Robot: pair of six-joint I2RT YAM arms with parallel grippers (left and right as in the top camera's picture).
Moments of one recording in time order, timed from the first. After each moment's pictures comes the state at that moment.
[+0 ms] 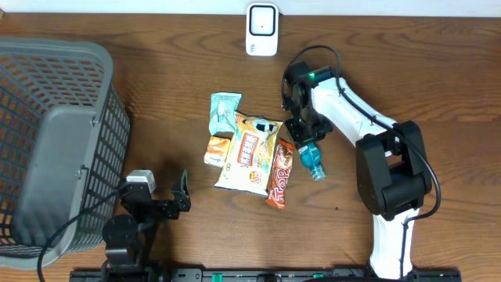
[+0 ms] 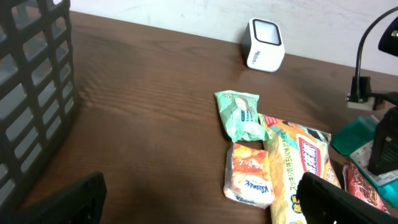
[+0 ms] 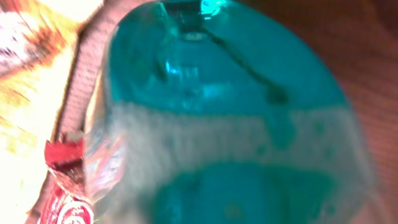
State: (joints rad) left arm 0.01 0.03 0.11 -0.37 0.18 -0.20; right arm 0.40 2.14 1.60 -1.15 -0.05 0.03
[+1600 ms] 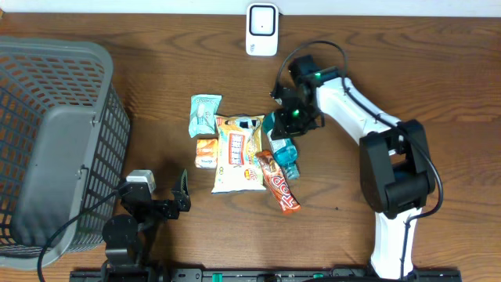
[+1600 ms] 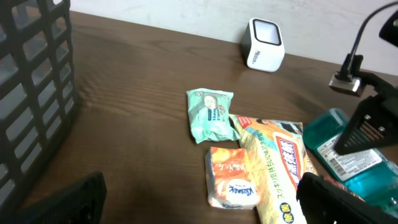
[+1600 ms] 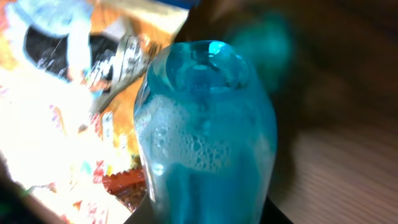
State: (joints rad) left arm 0.01 0.03 0.11 -0.37 0.18 -0.20; right arm 0.36 2.14 1.58 -0.95 -0.49 0.01
